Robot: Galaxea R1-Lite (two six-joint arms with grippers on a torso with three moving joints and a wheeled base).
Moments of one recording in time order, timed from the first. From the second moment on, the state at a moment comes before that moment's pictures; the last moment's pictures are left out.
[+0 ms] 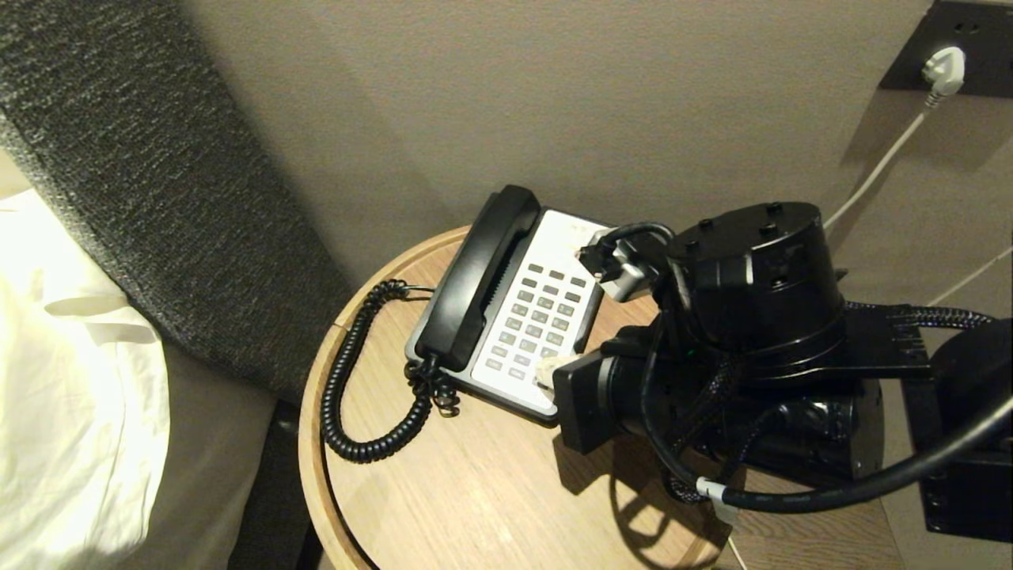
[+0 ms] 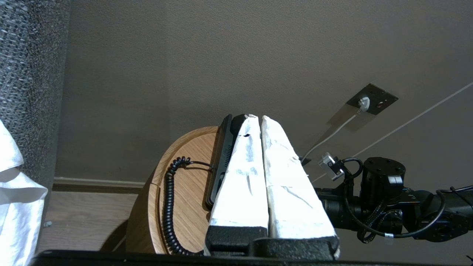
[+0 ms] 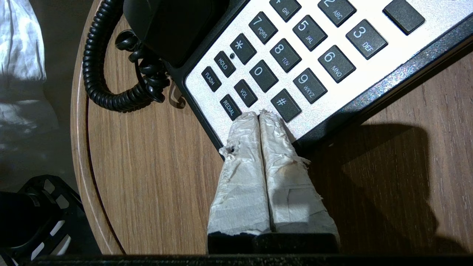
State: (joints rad) left arm -0.62 0.62 -0.83 -0.12 0.17 -0.32; right arm 0.95 1.68 -1.07 -0.14 -0.21 0.27
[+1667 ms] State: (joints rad) left arm -0.62 0.61 -0.80 -0.12 0.15 -0.34; right arm 0.95 1.68 -1.05 -0.14 -0.18 0.28
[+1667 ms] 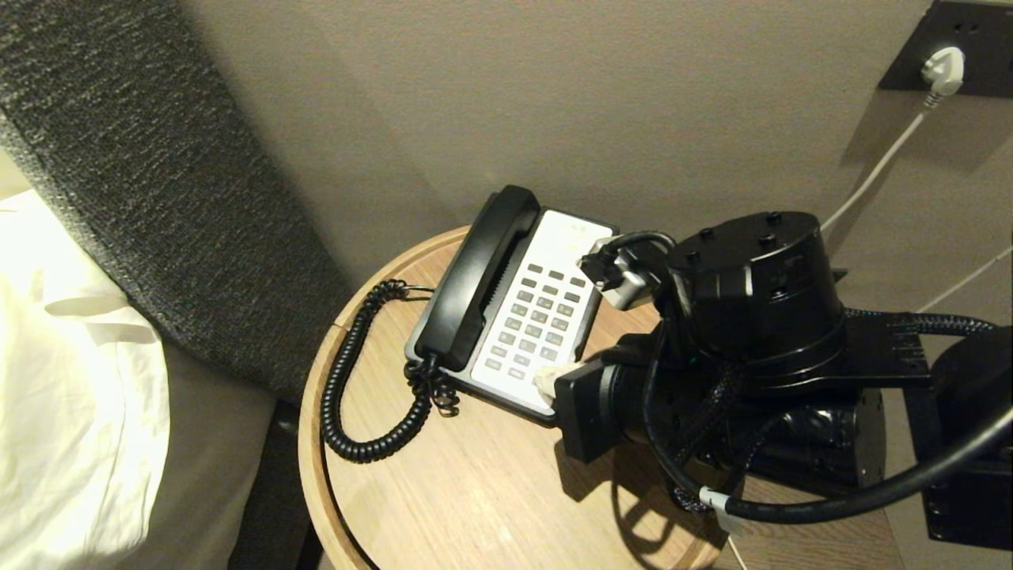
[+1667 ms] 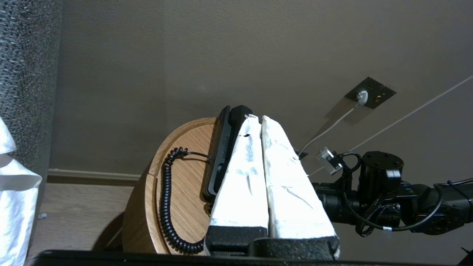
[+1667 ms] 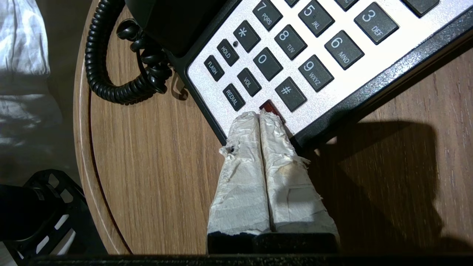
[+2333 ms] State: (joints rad) left arm -0.62 0.60 -0.78 -0.12 0.15 -0.35; right arm 0.95 1.65 -1.06 -0.13 -0.13 0.33
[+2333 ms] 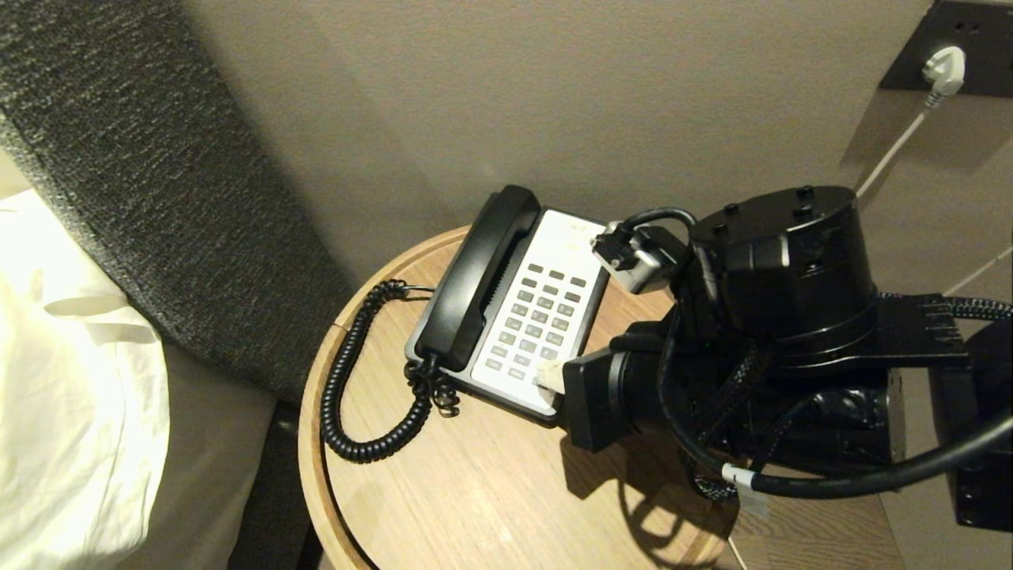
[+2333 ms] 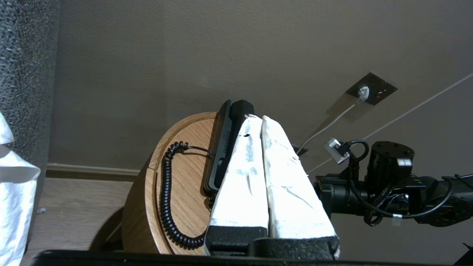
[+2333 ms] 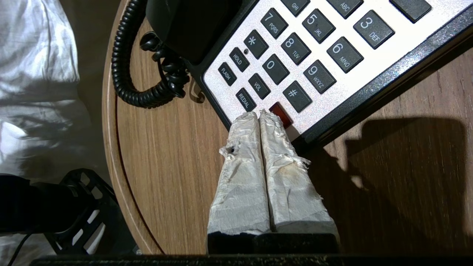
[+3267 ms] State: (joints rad) left arm -0.62 0.59 -0.75 -0.12 0.14 -0.36; right arm 0.95 1.67 -1.05 -0.13 -0.13 0.33
